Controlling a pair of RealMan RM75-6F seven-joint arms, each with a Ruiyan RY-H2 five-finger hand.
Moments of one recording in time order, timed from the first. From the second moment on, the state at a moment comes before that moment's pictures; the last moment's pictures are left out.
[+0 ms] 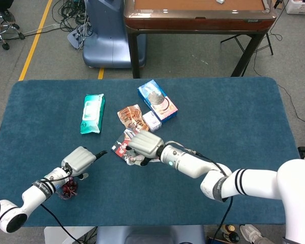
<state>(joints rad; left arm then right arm) -0.84 -1.09 0.04 -1.74 1.23 0.73 0.34 1.31 -1.33 0.08 -1.60 -1.12 0.61 -0.05</state>
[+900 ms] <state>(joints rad) -0.81 -1.05 0.02 -1.73 1.17 0.76 0.33 1.20 -1.33 0.09 -1.51 -1.22 0.57 -0.01</state>
